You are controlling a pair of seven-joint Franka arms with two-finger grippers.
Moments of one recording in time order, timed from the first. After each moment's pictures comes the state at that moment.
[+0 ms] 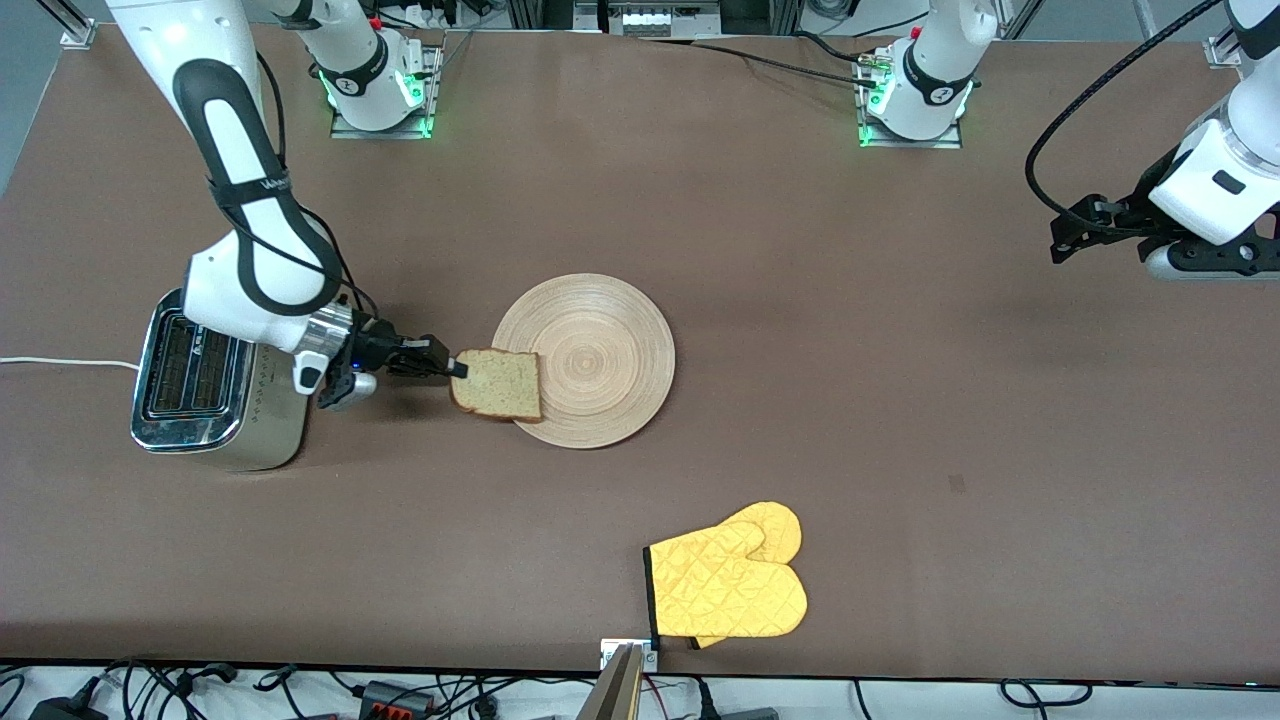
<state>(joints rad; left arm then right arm) -0.05 -0.04 0.00 -1.72 0.02 1.64 -0.07 0.26 0.39 -0.08 -2.05 1.17 2.31 -0.74</state>
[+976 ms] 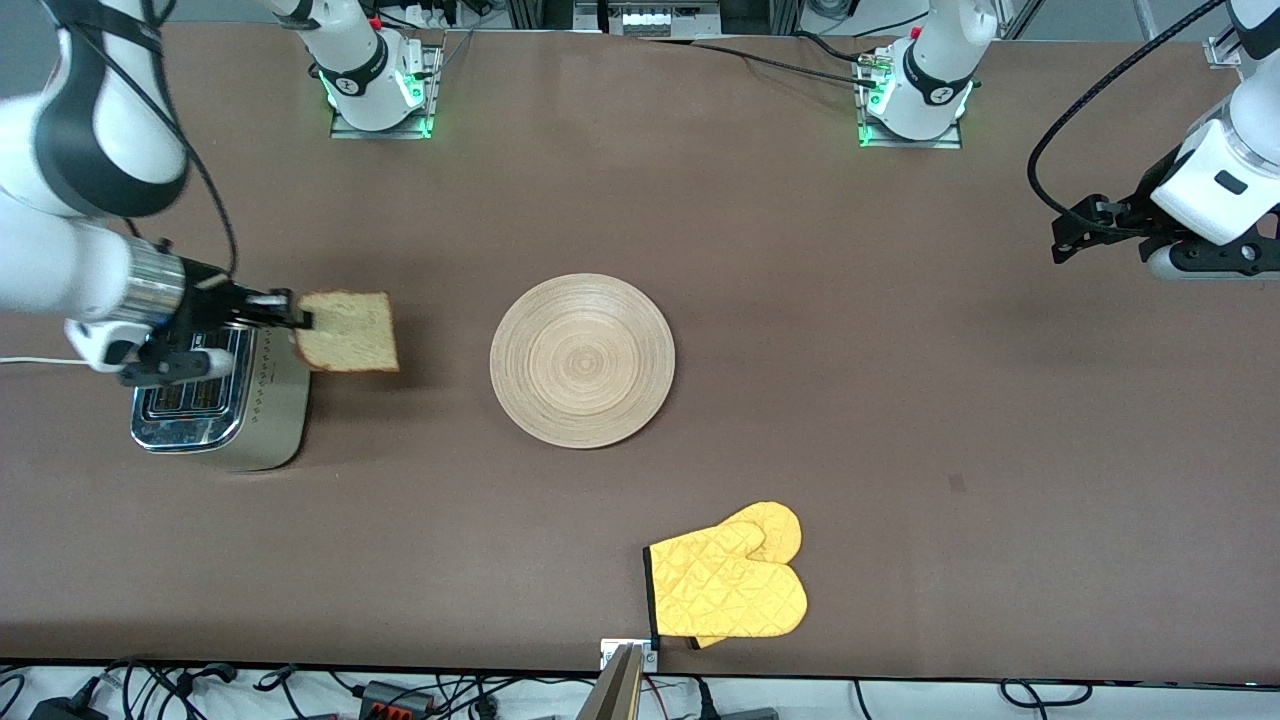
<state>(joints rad) -0.05 -0.04 0.00 -1.72 0.02 1.64 -0.07 0.22 0.23 -0.22 -1.60 0.29 1.62 -0.12</state>
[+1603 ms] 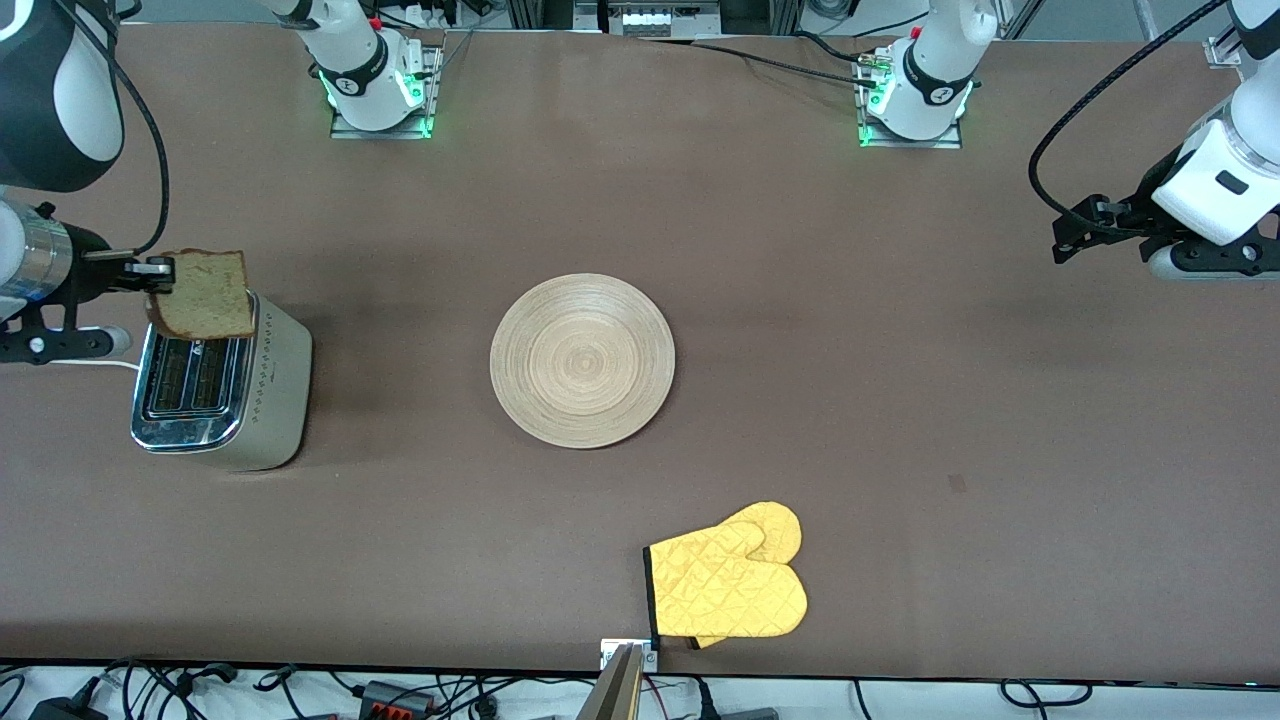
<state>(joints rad) -0.05 -0.04 0.00 -1.72 0.02 1.64 -0.07 0.21 0.32 -0.23 -1.33 -0.13 1.36 -0.11</state>
